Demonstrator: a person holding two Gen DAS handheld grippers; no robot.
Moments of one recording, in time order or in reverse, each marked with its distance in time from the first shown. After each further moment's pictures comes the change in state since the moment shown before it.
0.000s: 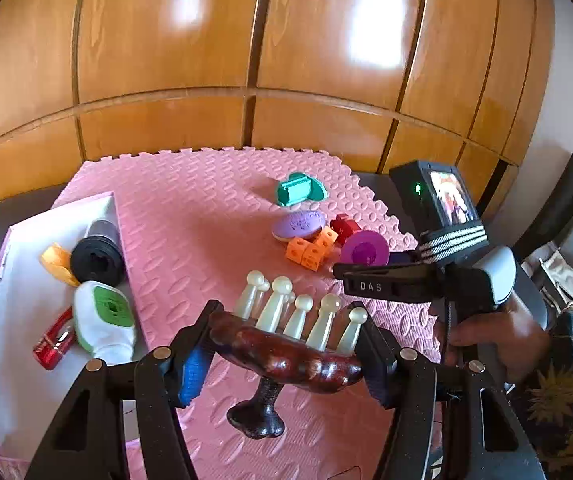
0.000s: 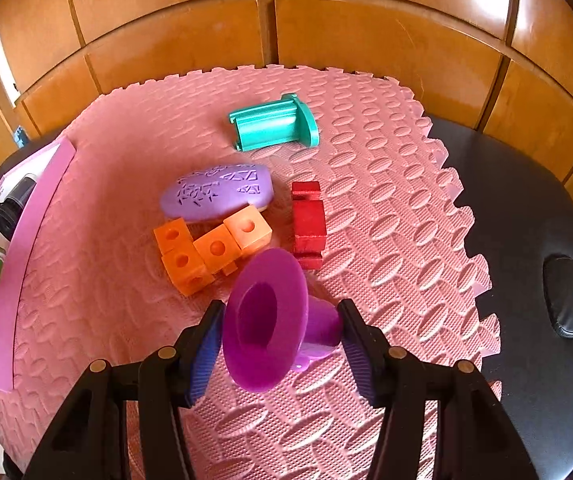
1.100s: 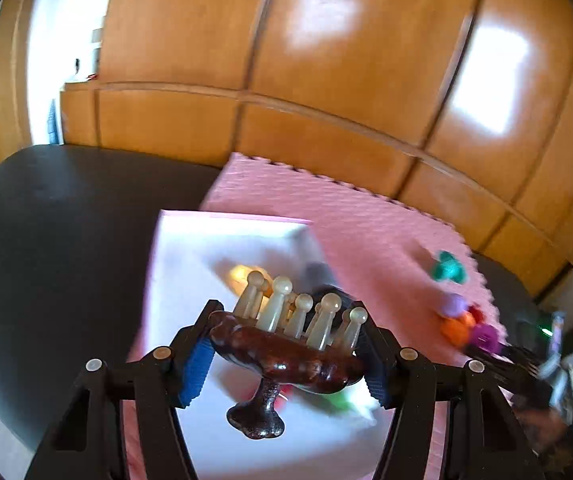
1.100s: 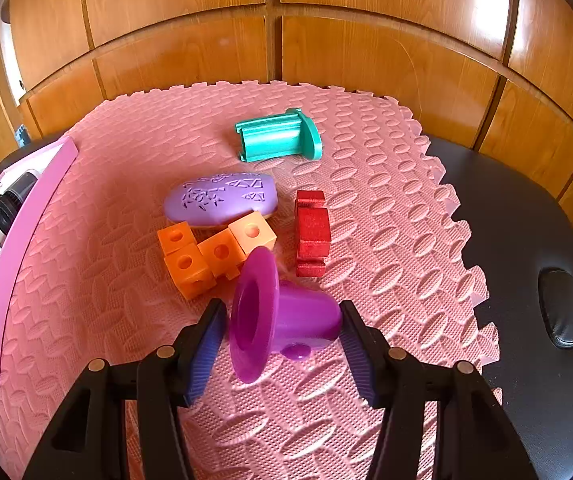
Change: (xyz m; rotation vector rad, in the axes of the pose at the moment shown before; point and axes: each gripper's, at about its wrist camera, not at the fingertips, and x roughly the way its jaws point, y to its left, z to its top) left arm -0.042 0.196 0.030 -0.329 -0.045 0.218; right arm -0.002 0.004 -0.007 -0.040 -0.071 -0.023
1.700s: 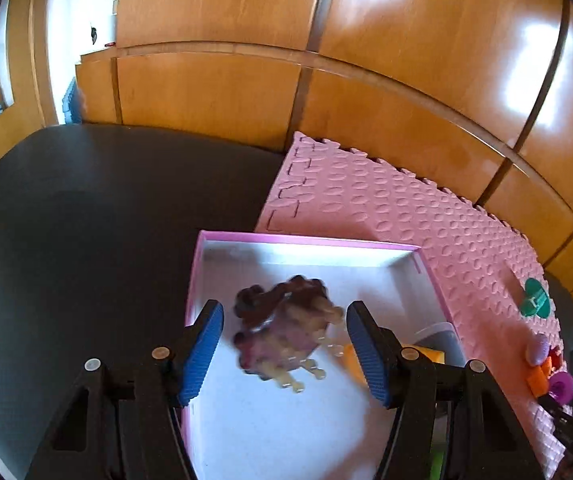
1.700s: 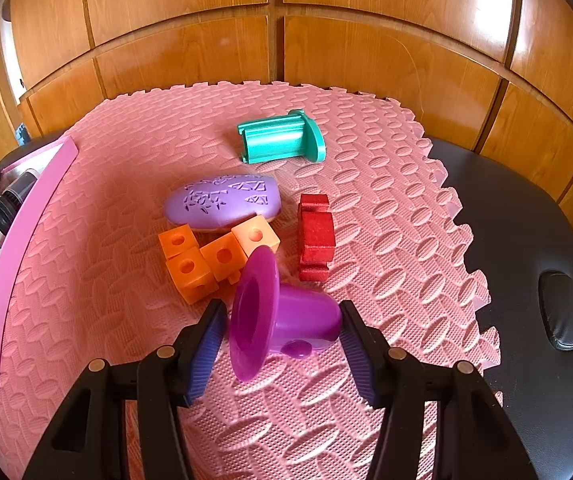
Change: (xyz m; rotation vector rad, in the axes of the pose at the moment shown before) left arm 0.104 0.053 0.041 -0.048 0.084 0.138; right arm 0.002 0.001 0.001 -0.009 -0.004 0.000
